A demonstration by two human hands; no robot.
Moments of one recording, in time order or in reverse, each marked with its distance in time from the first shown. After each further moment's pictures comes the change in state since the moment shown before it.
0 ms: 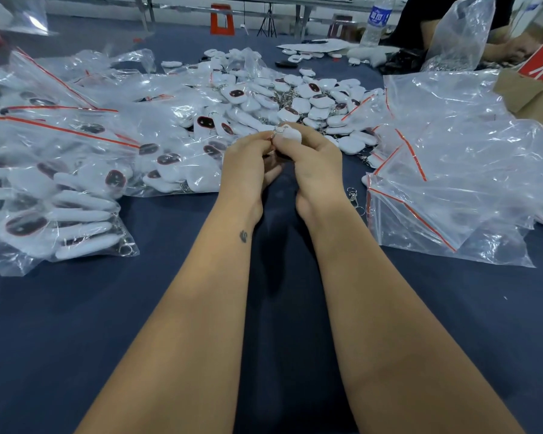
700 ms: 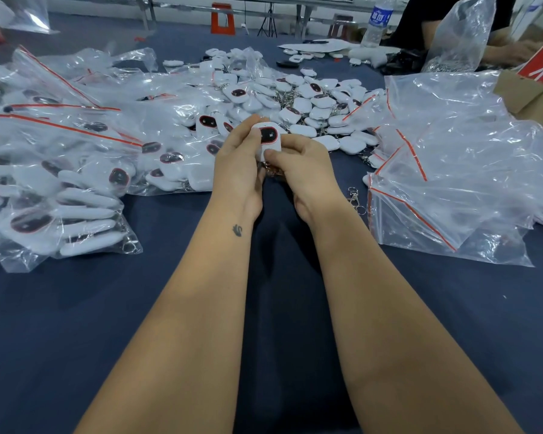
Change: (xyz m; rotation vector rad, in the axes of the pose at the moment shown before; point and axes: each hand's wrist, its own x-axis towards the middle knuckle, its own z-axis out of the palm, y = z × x) left_hand -0.001 0.006 -0.005 -0.204 0.042 0.035; right_hand -0.001 0.003 0.000 -0.278 -0.162 -0.009
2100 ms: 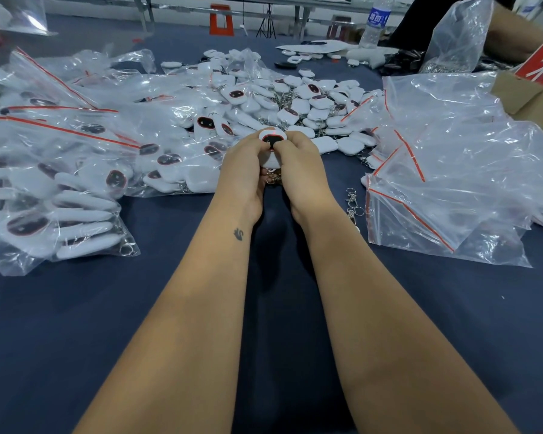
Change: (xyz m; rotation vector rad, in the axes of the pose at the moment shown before) left_hand 0.001 -0.005 0.002 0.138 -0.074 -0.054; right_hand 0.000 -0.001 0.007 -0.112 0.096 0.003
